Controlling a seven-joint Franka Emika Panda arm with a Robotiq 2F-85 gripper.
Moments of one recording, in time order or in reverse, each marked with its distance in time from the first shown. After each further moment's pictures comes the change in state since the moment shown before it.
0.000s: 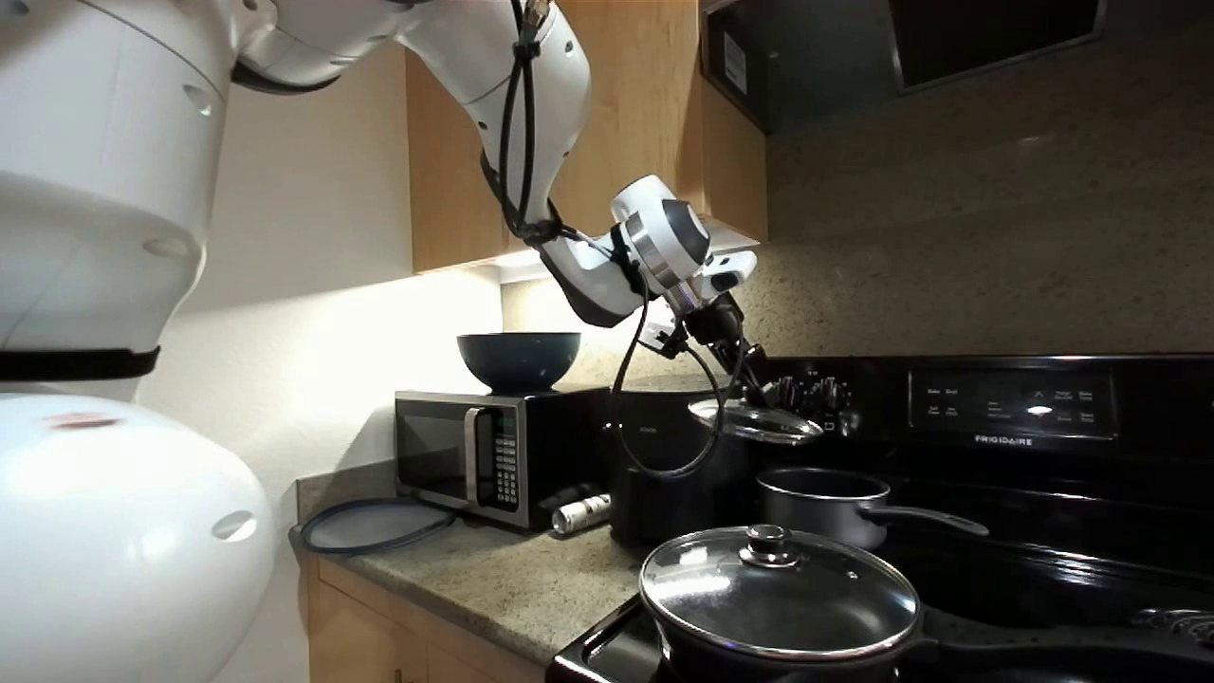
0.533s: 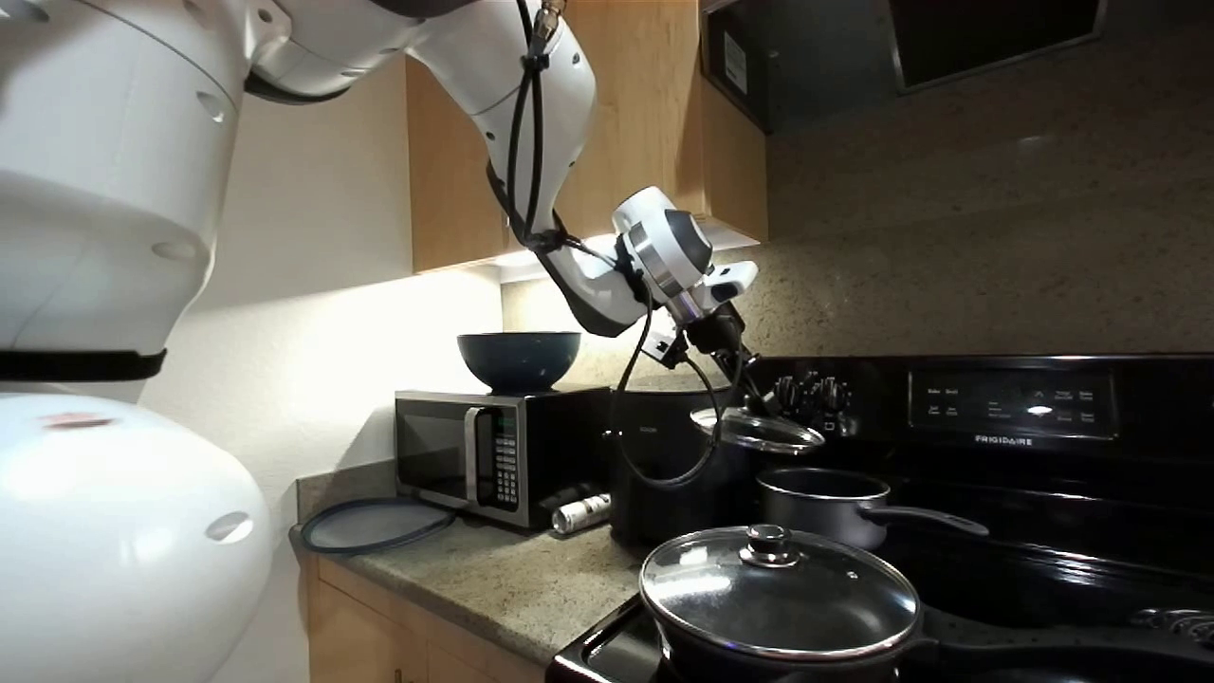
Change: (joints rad) arm -0.012 0.027 0.012 0.008 -0.019 0.003 0.042
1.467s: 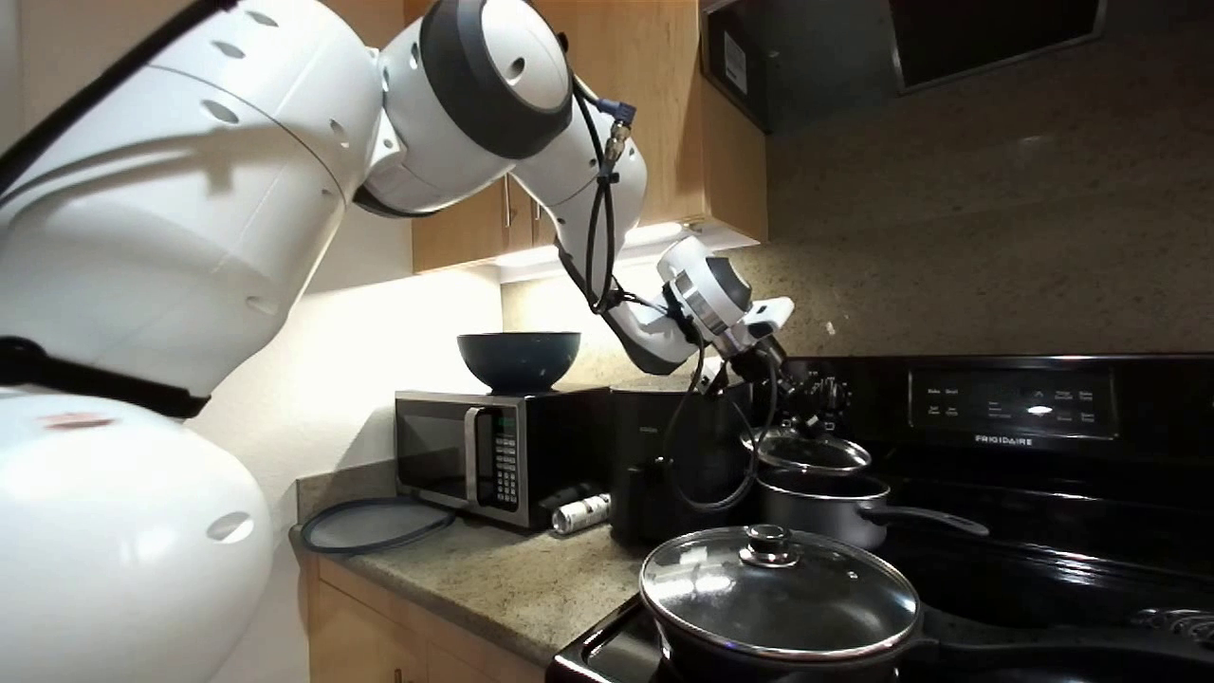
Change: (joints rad) arm 0.001 0.328 -0.065 0.348 0.000 -0.036 0.145
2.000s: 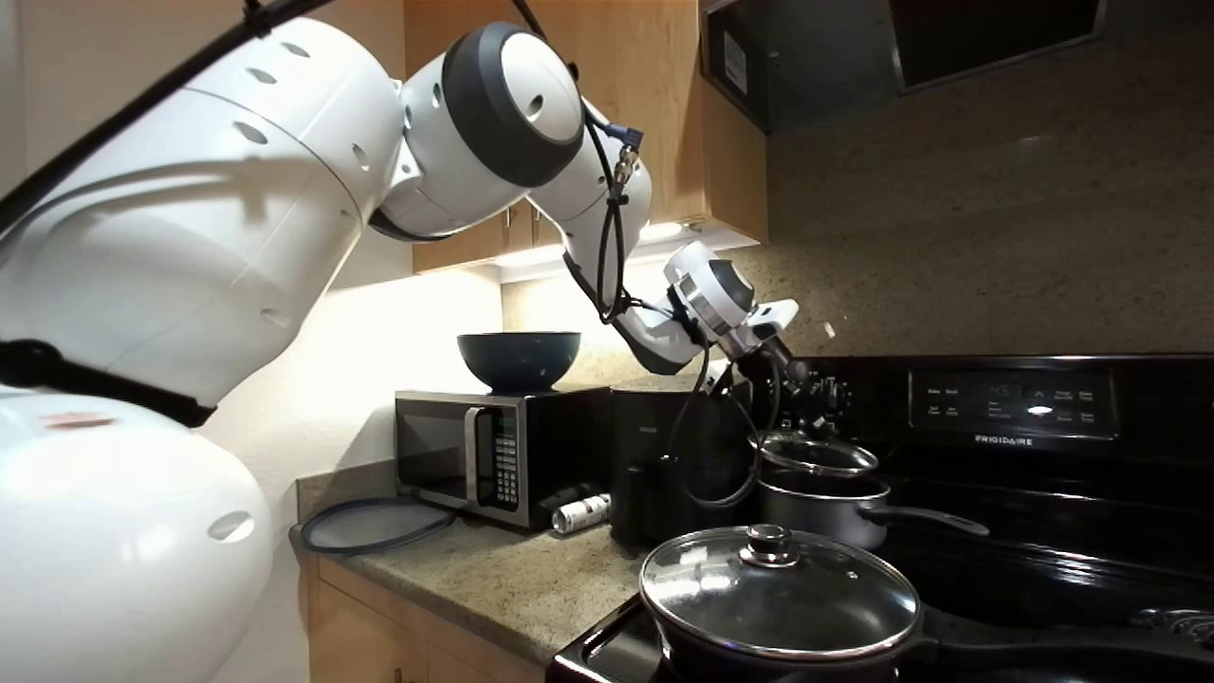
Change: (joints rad) arm 0.002 0.070 -0.007 0.107 0.025 -0.087 0.000
